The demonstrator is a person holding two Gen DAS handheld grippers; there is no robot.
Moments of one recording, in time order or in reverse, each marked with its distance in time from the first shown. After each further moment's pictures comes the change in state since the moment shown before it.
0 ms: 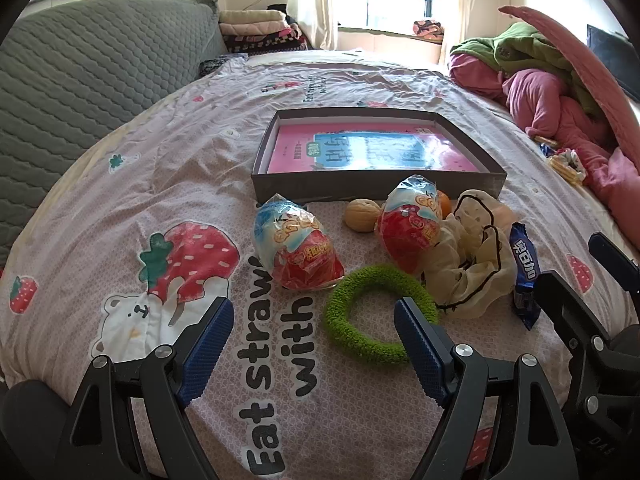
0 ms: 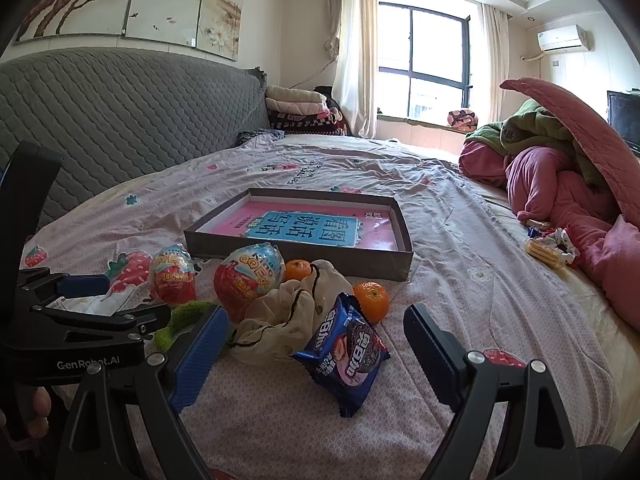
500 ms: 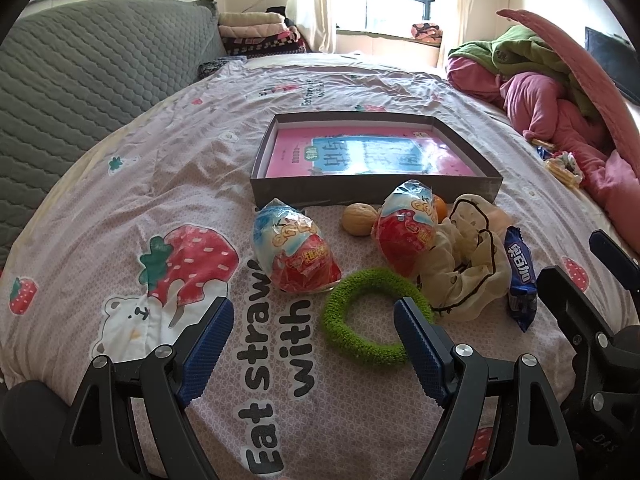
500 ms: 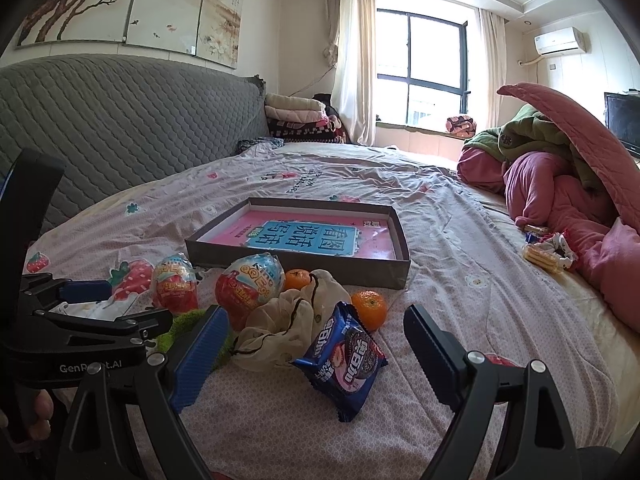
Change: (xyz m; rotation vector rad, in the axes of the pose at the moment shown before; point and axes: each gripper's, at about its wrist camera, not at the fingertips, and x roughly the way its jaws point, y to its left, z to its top) left arm -0.004 0.001 0.001 -0.003 -0.008 -0.013; right arm -0.007 -0.002 0.003 0.003 -0.031 0.002
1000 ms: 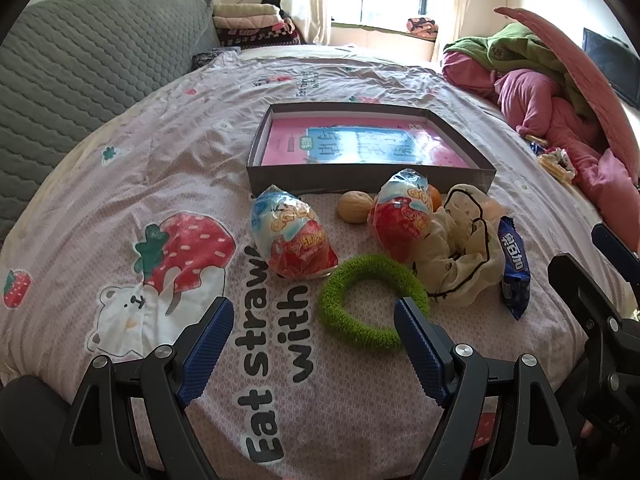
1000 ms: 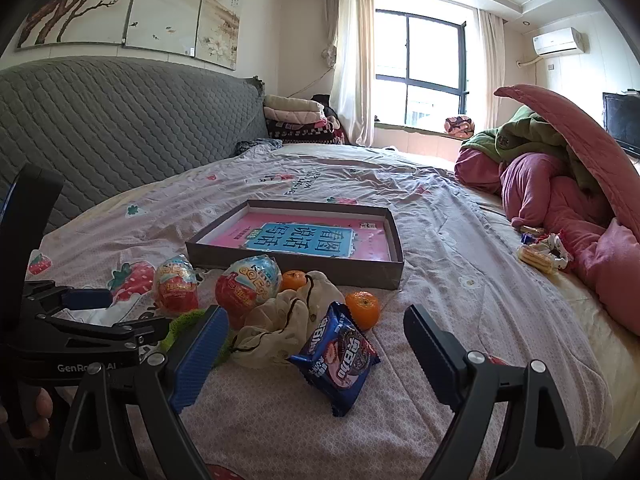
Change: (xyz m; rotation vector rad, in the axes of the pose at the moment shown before) left arm -0.003 0.006 -0.005 -0.007 0.035 -0.039; right arm -0.009 -0.005 0.002 0.005 0.004 -0.002
